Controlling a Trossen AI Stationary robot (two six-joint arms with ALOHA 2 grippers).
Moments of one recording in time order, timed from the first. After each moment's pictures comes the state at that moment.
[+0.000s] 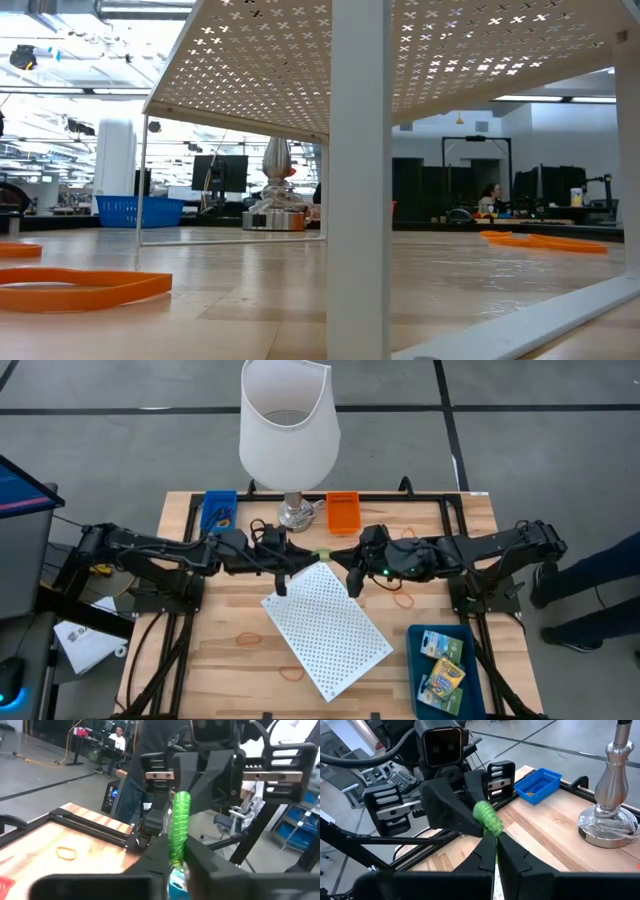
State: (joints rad) left arm -0.08 1.24 0.89 0.38 -0.17 -0.35; right arm 0.24 1.41 1.41 -0.34 0.52 0.60
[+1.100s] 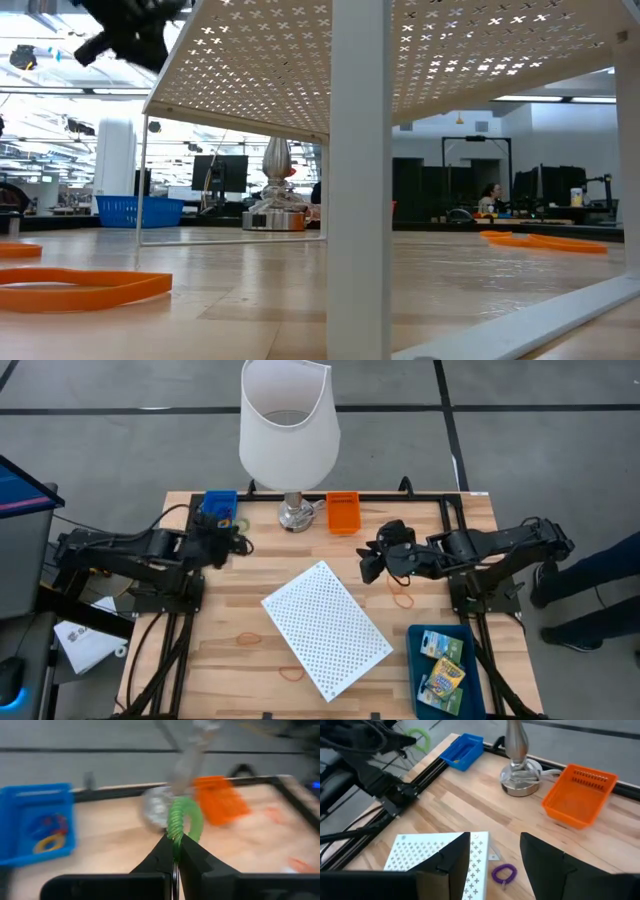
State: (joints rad) left arm -0.07 0.87 0.89 -0.94 -0.92 -1.13; right arm 0.23 1.35 1.40 -0.82 0.67 0.93
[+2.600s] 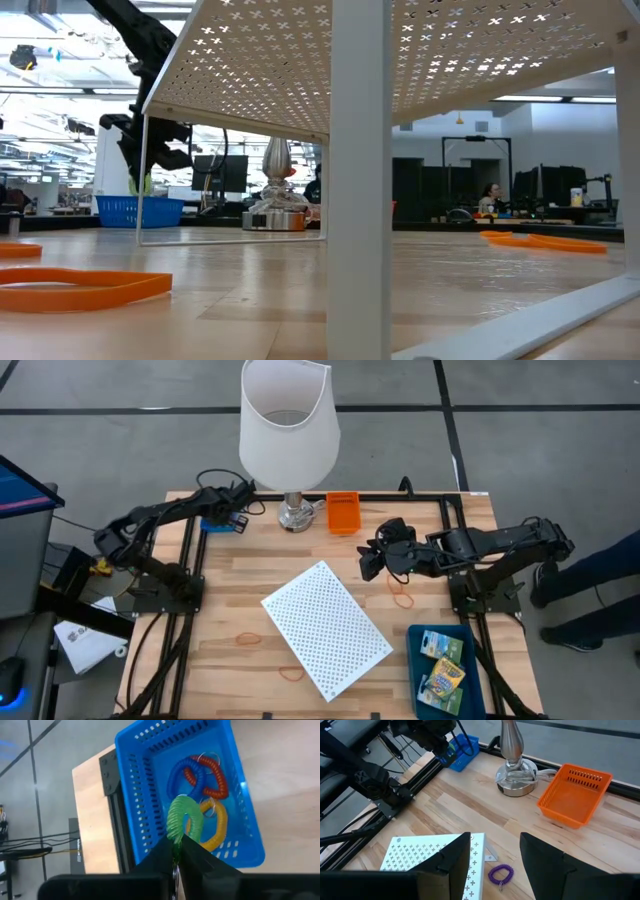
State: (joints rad) left arm 0.80 1.45 0.89 -0.90 -0.66 -0.43; right arm 0.21 1.35 1.40 -0.83 0.67 0.94
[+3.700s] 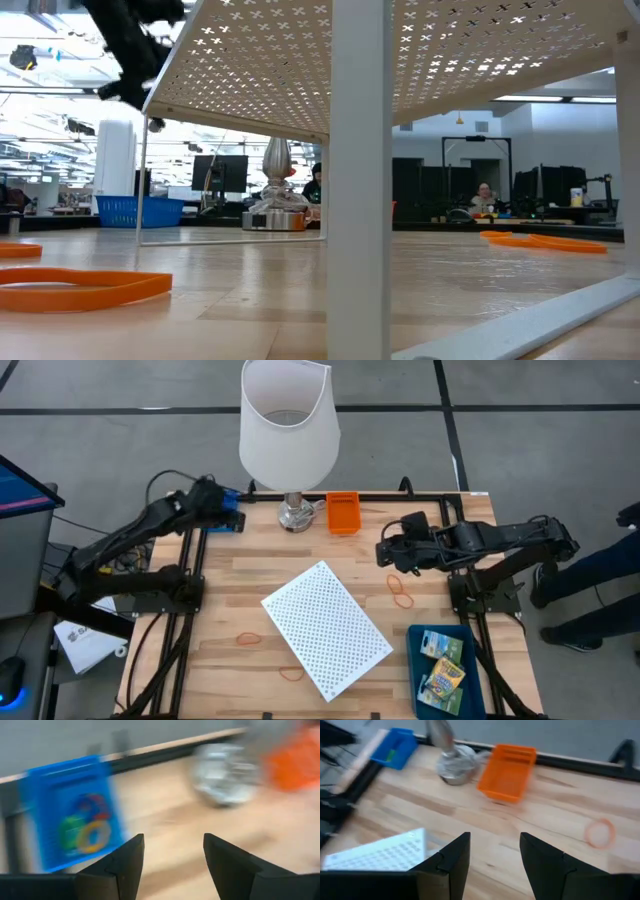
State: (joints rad) left arm 0.69 0.94 0.89 -0.83 -0.21 -0.48; right arm 0.18 1.30 1.41 -1.18 0.71 1.24
